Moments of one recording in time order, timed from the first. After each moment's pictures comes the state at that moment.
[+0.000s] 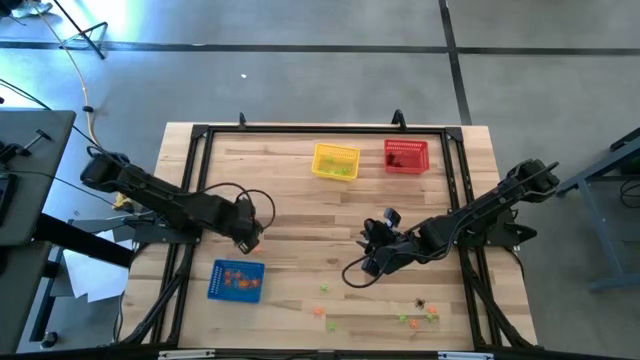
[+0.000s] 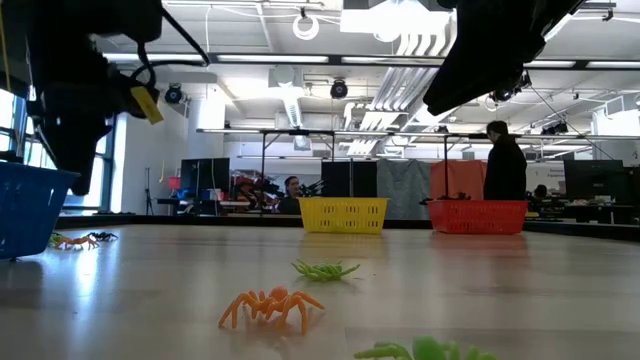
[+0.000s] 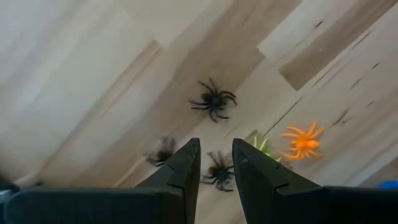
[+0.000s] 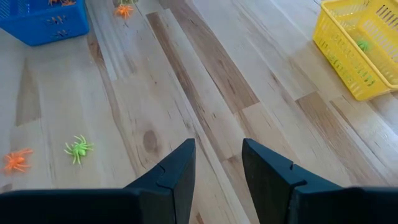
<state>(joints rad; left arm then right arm) -0.28 1.27 0.70 -0.93 -0.20 -1.04 0.47 1.47 0.97 -0.45 0.60 0.71</state>
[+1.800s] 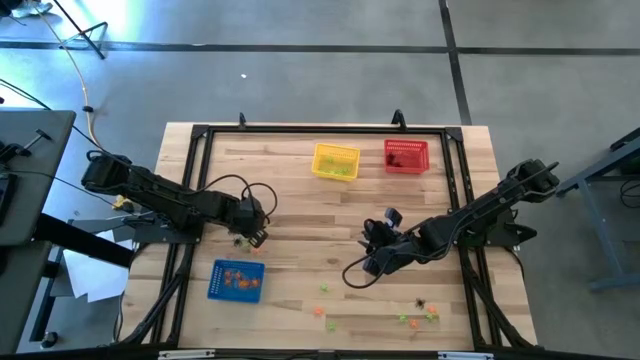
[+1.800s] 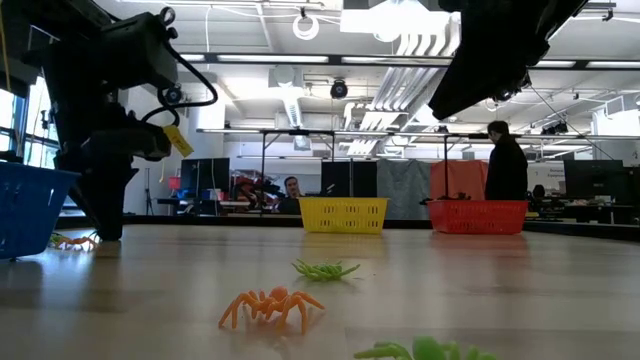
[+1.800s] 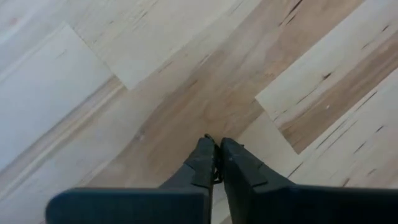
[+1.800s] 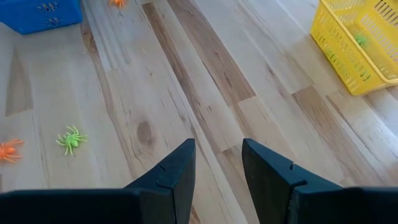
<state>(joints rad) -0.14 1.33 0.47 -0.52 -0.11 -1.00 0.47 1.47 0.97 -0.49 0.59 0.71</state>
